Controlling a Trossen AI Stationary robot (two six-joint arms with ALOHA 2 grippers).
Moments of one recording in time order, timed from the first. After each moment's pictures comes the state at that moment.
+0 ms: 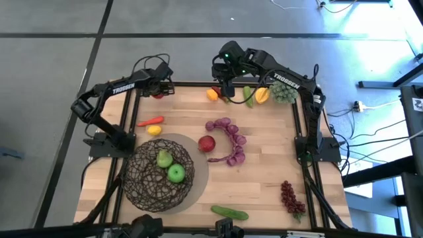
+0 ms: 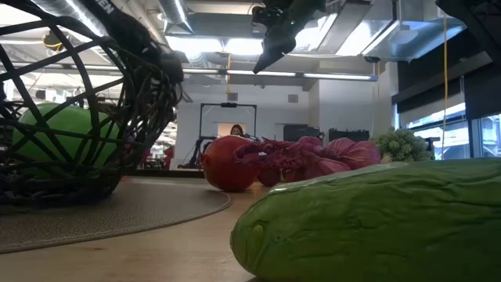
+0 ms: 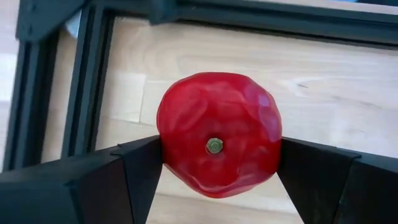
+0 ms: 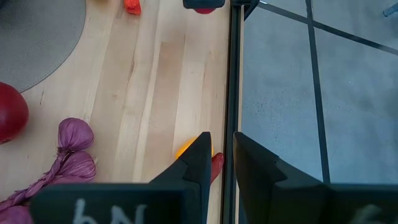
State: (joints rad) left arm 0.87 1.51 1.01 -0.73 -0.34 -0.79; right arm -0.47 1.97 2.11 -0.97 -0.08 -0.63
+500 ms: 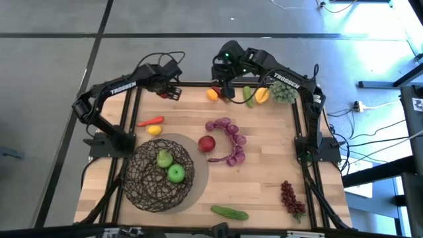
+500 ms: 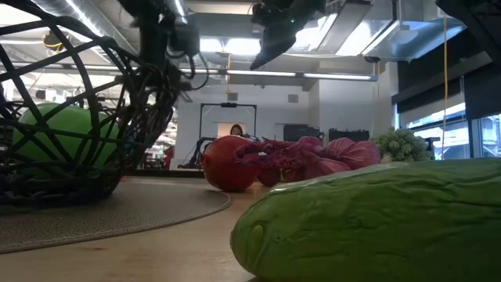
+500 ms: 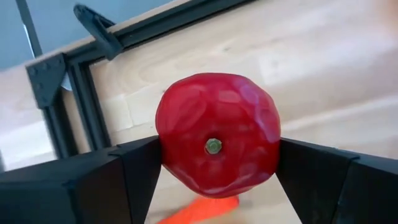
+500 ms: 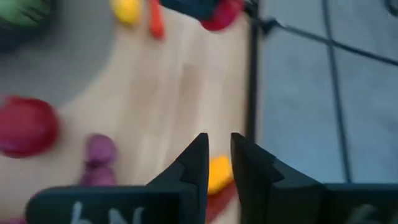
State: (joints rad) left arm 0.70 1.51 1.27 -1.03 -0.33 -0.52; right arm -0.47 1.97 2.11 -0.96 -0.22 -0.63
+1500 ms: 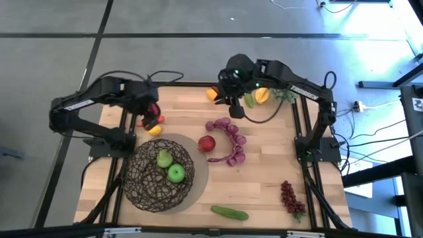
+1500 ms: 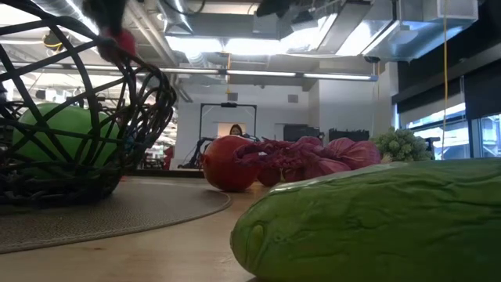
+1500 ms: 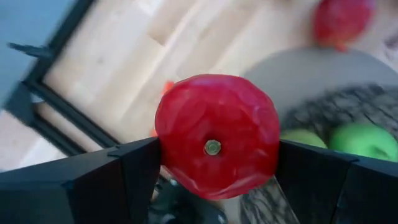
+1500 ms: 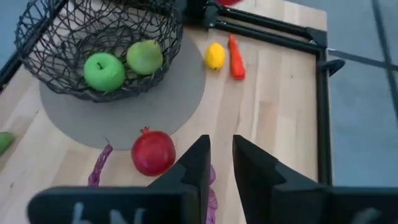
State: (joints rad) left arm 0.21 1.14 1.45 -1.51 -0.19 -0.42; right arm -0.25 1.80 2.11 -1.09 -0.25 -0.42
